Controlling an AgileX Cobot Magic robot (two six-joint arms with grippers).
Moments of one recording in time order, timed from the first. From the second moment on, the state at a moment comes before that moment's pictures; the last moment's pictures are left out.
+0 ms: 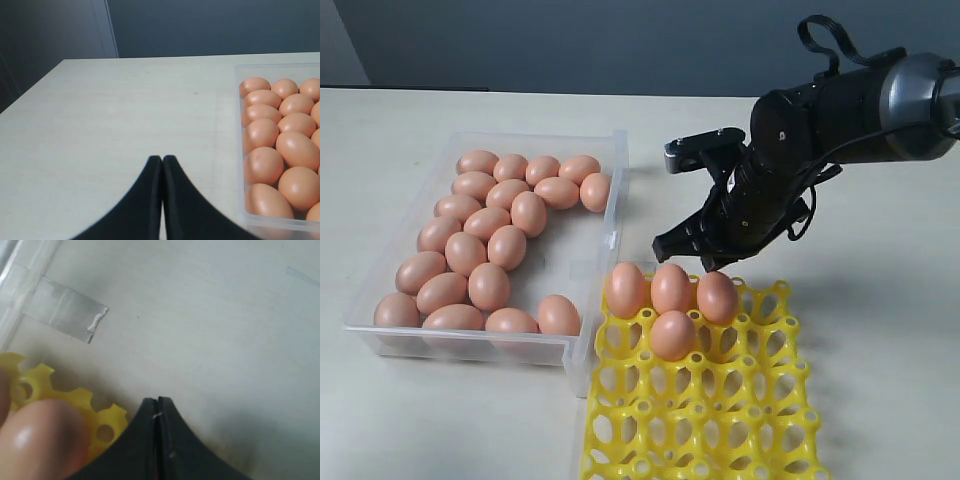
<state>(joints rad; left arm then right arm) 0.28 0.00 0.00 0.00 0.32 0.06 0.54 1.88 -1.12 0.10 0.61 0.05</state>
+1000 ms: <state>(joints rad) 0.28 0.00 0.00 0.00 0.32 0.06 0.54 1.81 -1.12 0.11 0.68 0.03</state>
